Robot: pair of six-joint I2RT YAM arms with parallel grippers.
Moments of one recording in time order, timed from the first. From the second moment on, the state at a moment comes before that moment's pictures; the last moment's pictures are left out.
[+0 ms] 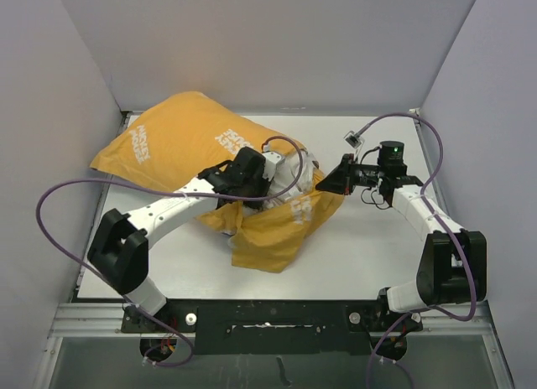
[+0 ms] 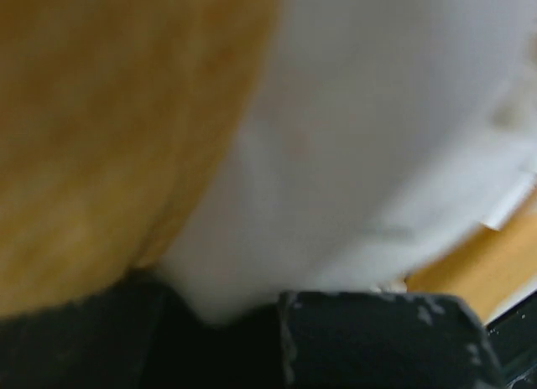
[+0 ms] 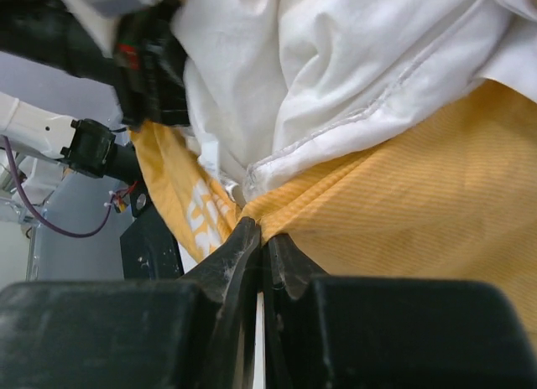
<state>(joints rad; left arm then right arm) -0.73 1.58 1.25 -0.51 0.03 -0.09 0.05 1.43 0.92 -0.12 -1.17 0.12</state>
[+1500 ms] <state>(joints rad) -0.79 1.96 1.85 -0.59 0.22 0.10 -0.06 1.40 0.91 0.11 -1.17 0.36</state>
